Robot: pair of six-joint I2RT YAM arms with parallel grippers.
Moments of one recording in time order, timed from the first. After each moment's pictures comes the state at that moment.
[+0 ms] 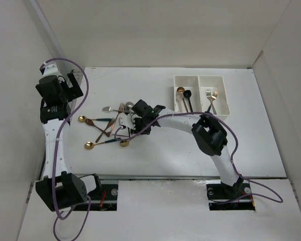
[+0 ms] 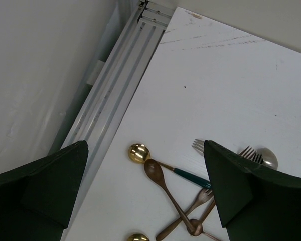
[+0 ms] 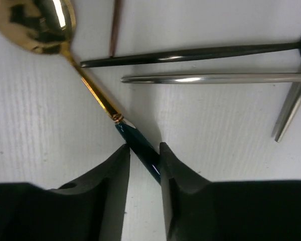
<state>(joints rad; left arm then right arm) 0.25 1.17 1.19 -0.41 -0.08 -0.11 0.90 2.20 1.71 -0.57 -0.21 -0.75</state>
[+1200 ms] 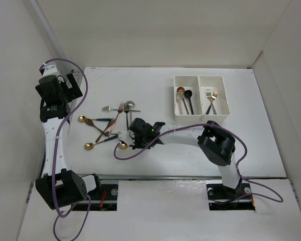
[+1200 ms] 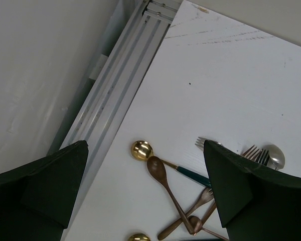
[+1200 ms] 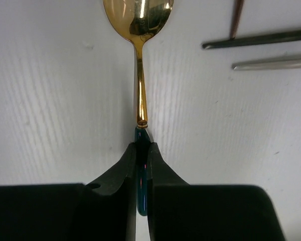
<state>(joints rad) 0.26 1.19 1.19 -0.42 -0.08 -0.12 1.07 2.04 1.44 -0.45 -0.06 -0.55</state>
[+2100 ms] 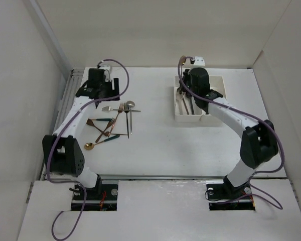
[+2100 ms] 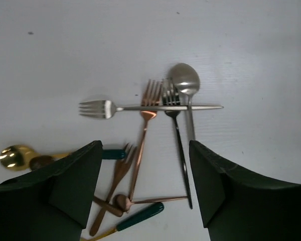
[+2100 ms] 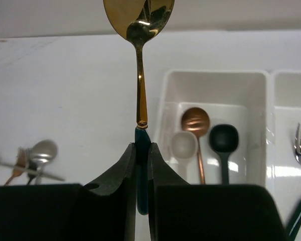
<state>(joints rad) -0.12 1.50 1.30 -0.51 0.00 -0.11 0.46 1.64 1.31 0.04 0.20 0.29</state>
